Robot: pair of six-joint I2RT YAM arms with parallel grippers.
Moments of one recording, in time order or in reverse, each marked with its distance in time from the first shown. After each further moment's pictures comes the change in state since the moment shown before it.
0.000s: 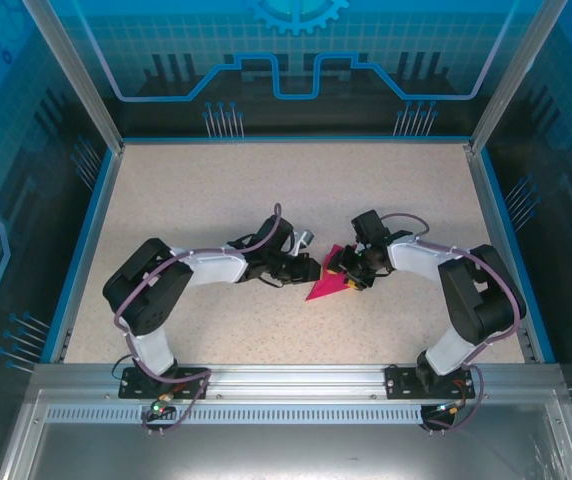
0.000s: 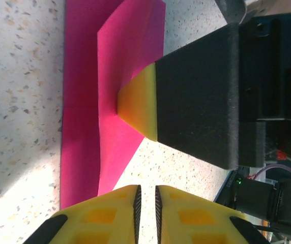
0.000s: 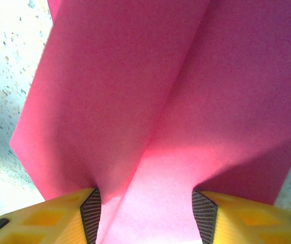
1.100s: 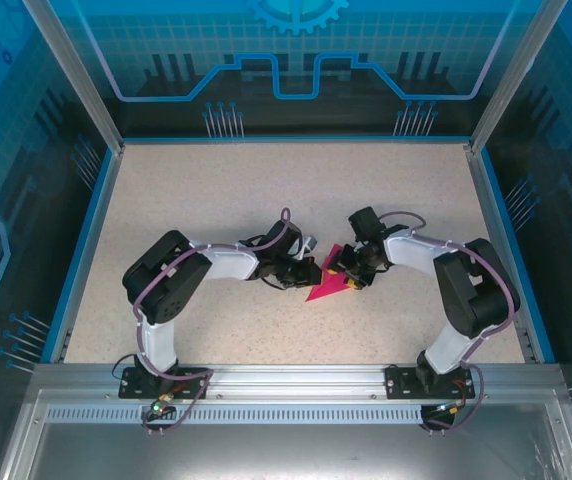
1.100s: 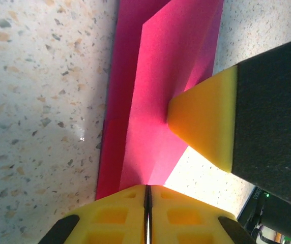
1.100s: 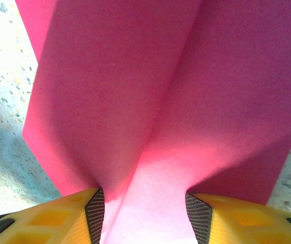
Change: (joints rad) left arm -0.010 0.113 0.058 -0.046 -0.035 0.001; right arm 0.002 0.050 0.061 -0.085 0.015 0.010
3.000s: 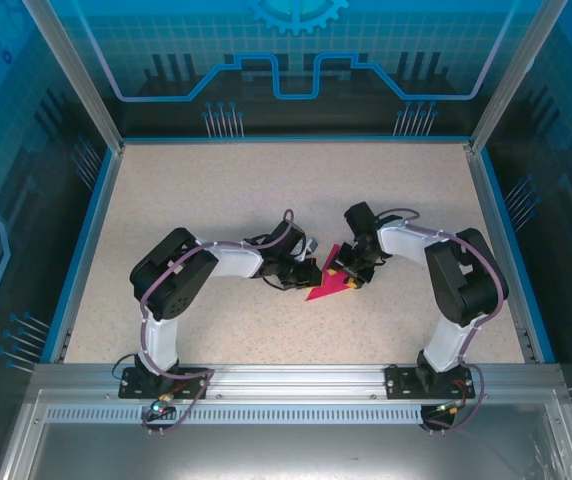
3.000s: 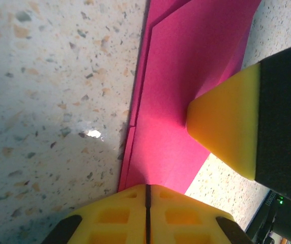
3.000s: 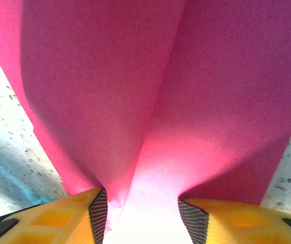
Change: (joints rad) left arm -0.001 0.046 0.041 -0.055 -0.019 0.004; right arm 0.000 0.101 0.094 -0.129 0.002 0.006
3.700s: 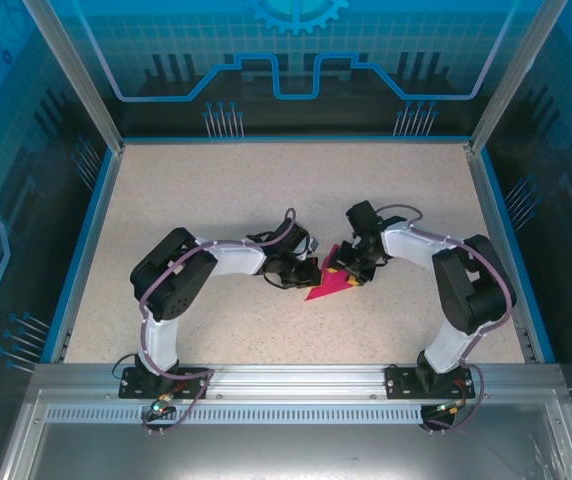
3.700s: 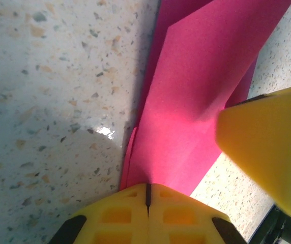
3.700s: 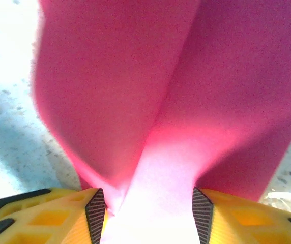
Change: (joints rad) left arm -0.010 0.000 0.051 -0.119 -0.055 0.008; right arm 0.005 -0.102 -0.009 0.018 0.012 -0.097
